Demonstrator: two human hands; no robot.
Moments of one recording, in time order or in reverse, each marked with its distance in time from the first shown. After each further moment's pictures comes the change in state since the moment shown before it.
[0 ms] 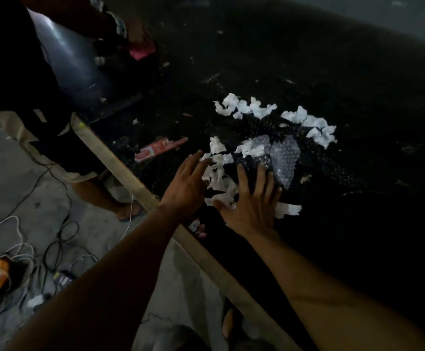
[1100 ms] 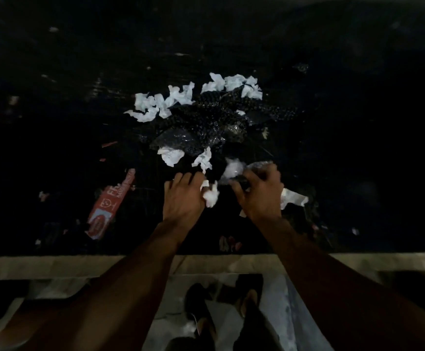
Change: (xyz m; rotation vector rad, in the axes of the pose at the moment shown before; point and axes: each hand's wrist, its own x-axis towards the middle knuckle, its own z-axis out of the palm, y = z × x) left_hand 0.077 -0.061 0.054 0.000 -0.116 0.554; right_hand -0.002 -0.037 0.036 0.018 0.398 0.680
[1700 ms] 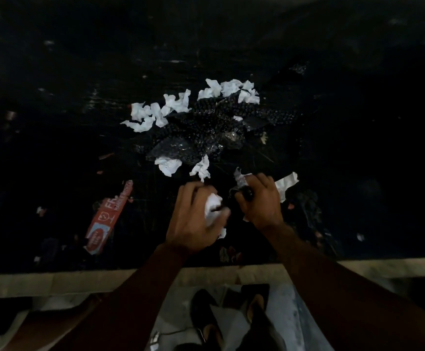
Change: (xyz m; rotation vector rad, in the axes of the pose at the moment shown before) left_hand -0.020 0.018 -0.015 -0.435 0.114 0.192; right_hand 0.010 0.015 0.009 0.172 0.009 -0.089
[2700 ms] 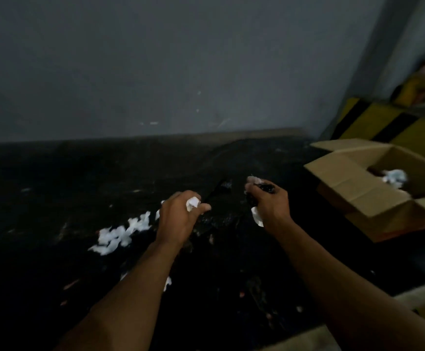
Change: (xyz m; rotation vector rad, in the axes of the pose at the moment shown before) left_hand 0.182 0.115 -0.076 -0.261 0.067 0.016; right_hand 0.089 -0.064 -0.234 1.010 0.403 0.424
